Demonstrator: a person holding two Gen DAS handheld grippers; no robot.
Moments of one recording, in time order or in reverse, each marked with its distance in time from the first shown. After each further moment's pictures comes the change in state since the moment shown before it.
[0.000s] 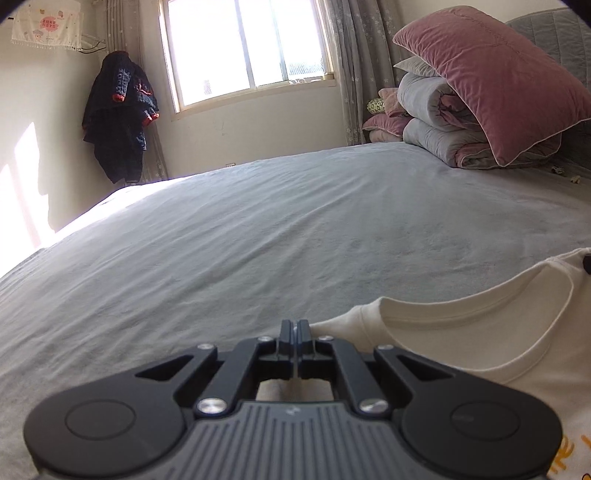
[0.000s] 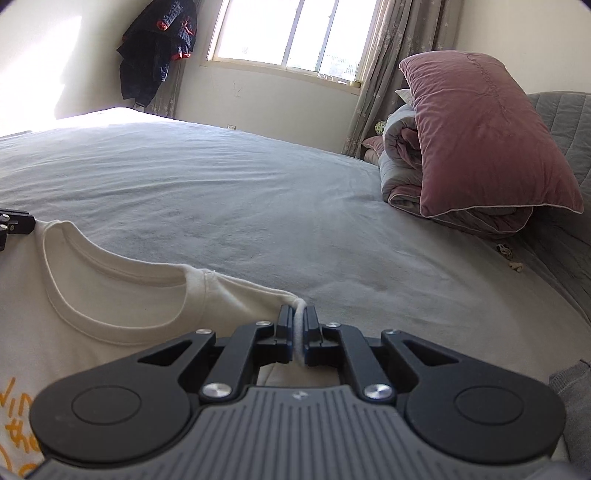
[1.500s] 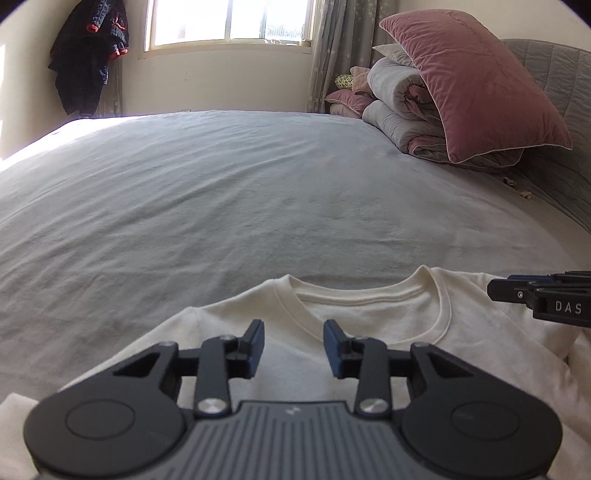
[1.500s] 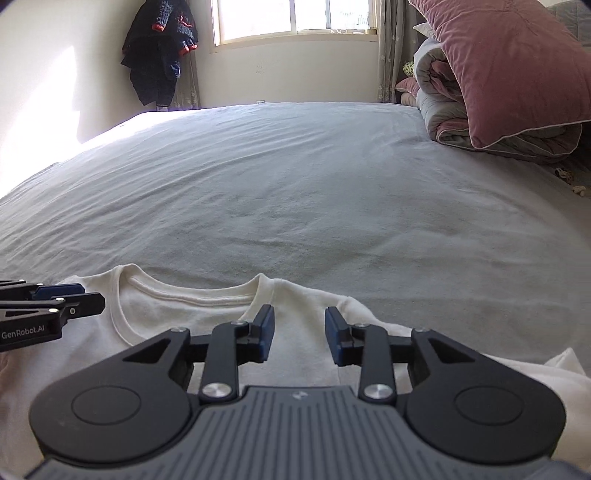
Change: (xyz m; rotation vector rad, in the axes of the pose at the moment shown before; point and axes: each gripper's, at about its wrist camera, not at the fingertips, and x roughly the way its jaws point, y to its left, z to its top) left arm -0.025 -0.007 -0.011 -0.144 0.129 -0.251; right arm -0.006 -0.014 0.007 0.189 0.110 0.219
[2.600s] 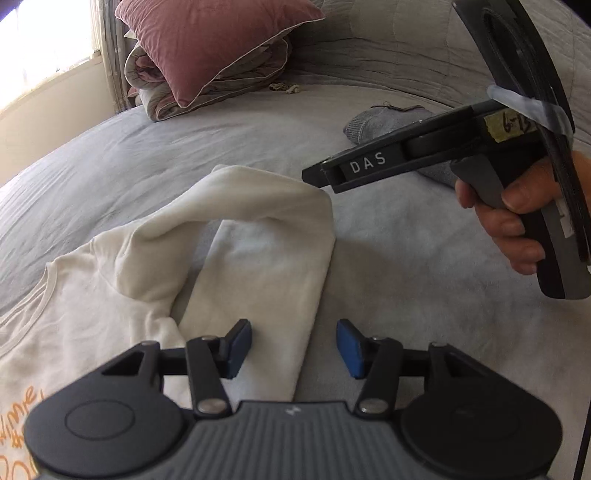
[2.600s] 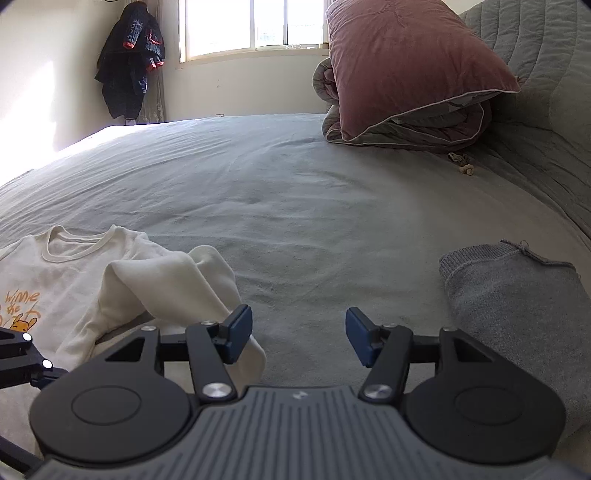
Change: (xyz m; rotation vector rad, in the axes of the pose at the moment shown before) left arm -0.033 -0.299 -0.085 0.485 0.120 -0.271; right arm -0.100 -0.186 -0.071 0.005 -0.063 -0.075
